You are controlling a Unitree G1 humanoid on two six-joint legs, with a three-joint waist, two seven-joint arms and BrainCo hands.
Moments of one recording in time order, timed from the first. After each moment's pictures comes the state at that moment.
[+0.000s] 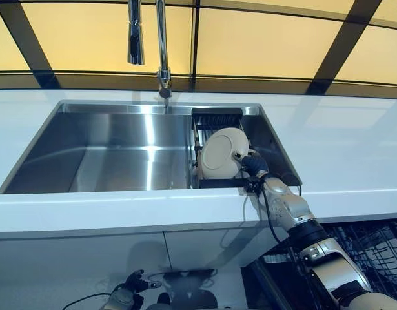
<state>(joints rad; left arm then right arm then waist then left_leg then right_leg) -0.06 0.27 -0.35 1.11 0.01 0.02 0.08 -0.54 -0.33 0.29 0.39 0.60 0.22 -0.22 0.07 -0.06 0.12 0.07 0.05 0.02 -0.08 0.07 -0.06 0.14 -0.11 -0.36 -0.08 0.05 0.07</state>
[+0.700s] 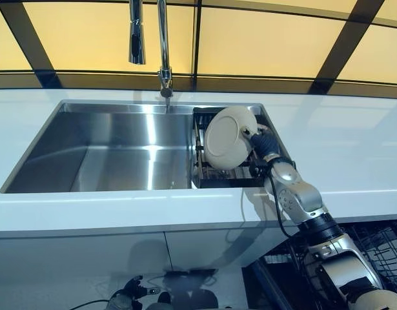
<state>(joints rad) -0.02 0.27 -0.35 1.12 0.01 -0.01 0.08 -0.59 -0.42 0.26 0.16 0.64 0.24 -0.35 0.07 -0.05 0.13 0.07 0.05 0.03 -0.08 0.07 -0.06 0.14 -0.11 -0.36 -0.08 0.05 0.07</state>
